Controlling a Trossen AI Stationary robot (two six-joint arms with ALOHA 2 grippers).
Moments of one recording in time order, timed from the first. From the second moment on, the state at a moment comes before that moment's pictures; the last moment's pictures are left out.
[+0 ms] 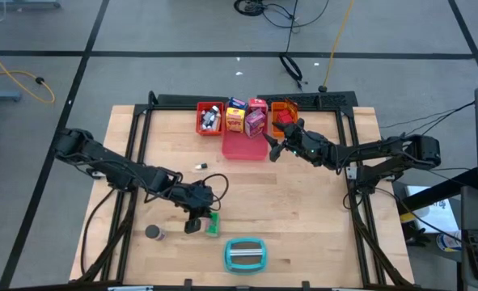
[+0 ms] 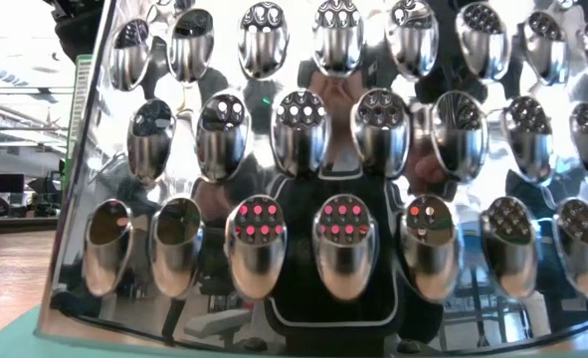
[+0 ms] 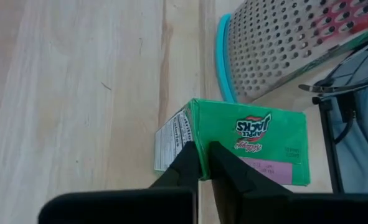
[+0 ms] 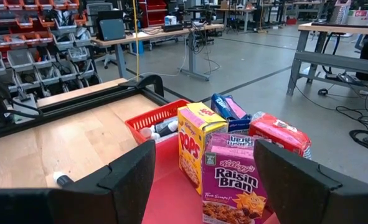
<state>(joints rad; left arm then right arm) -0.33 1.41 0.87 -0.38 0.10 -0.45 -0.21 1.33 0.53 0.68 0.44 0.11</state>
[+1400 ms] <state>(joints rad) 0.21 1.14 0.87 -0.10 -0.10 -0.42 -0.21 1.33 0.53 0.79 -0.03 0.04</state>
